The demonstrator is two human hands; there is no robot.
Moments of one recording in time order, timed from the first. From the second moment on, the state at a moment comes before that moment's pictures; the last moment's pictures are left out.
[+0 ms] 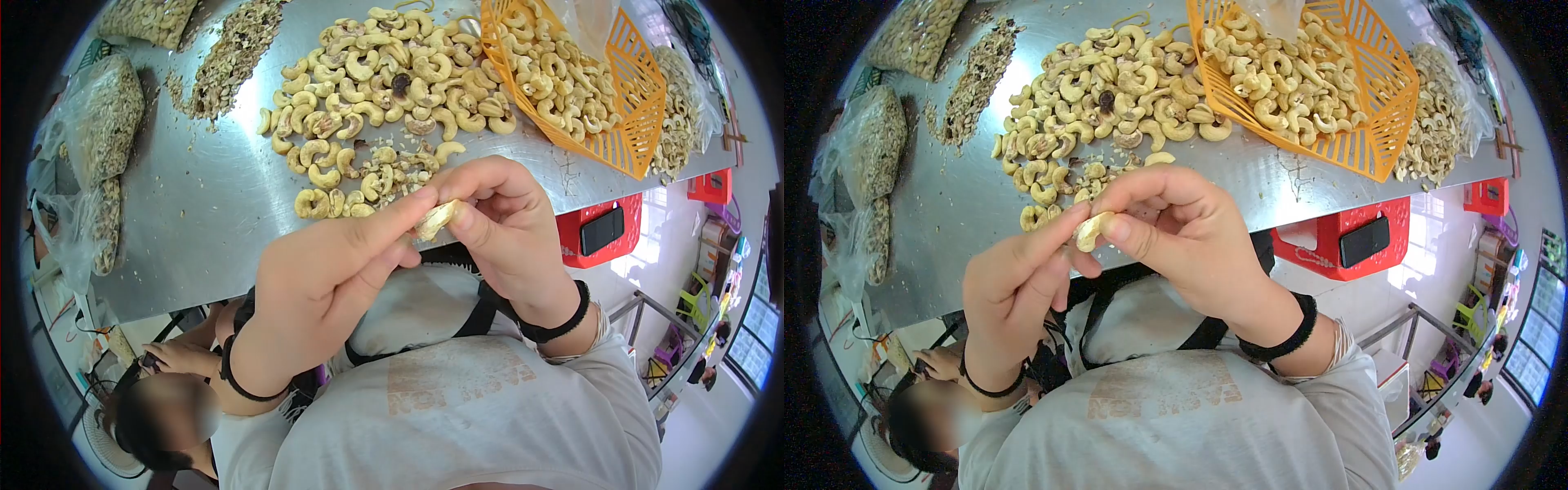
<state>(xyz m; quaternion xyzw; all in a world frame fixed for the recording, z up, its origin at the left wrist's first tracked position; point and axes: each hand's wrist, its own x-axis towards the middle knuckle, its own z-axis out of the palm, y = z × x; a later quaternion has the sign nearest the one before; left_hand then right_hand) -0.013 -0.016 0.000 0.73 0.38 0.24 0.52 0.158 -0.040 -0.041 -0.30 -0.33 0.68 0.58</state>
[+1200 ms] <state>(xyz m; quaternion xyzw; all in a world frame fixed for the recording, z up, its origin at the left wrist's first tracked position) -0.008 -0.019 -0.002 0.60 0.39 0.31 0.62 0.159 -0.039 -0.035 -0.29 -0.37 0.67 0.57</state>
